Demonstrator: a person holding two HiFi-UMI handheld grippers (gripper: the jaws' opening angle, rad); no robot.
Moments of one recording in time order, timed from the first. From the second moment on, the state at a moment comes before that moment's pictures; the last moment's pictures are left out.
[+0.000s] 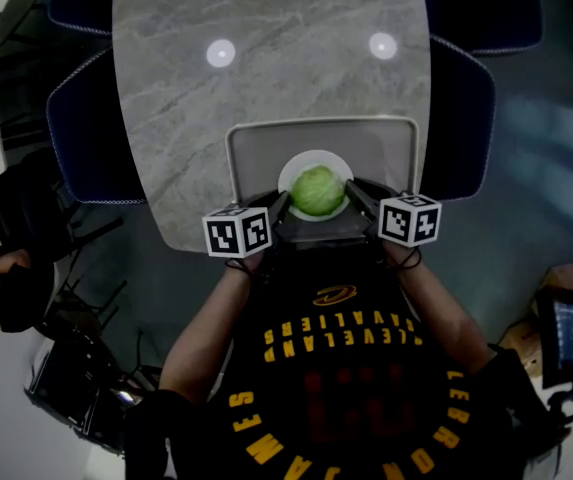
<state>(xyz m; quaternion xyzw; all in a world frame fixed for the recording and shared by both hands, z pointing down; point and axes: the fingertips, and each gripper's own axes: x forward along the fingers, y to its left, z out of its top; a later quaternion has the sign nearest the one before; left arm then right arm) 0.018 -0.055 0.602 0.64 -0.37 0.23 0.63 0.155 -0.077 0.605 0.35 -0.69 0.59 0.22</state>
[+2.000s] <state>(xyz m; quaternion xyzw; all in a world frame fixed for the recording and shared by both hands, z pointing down) -0.012 -0.143 0.543 0.66 -0.43 0.14 0.60 0.122 -0.180 0.533 0.31 -0.80 0.48 0.18</state>
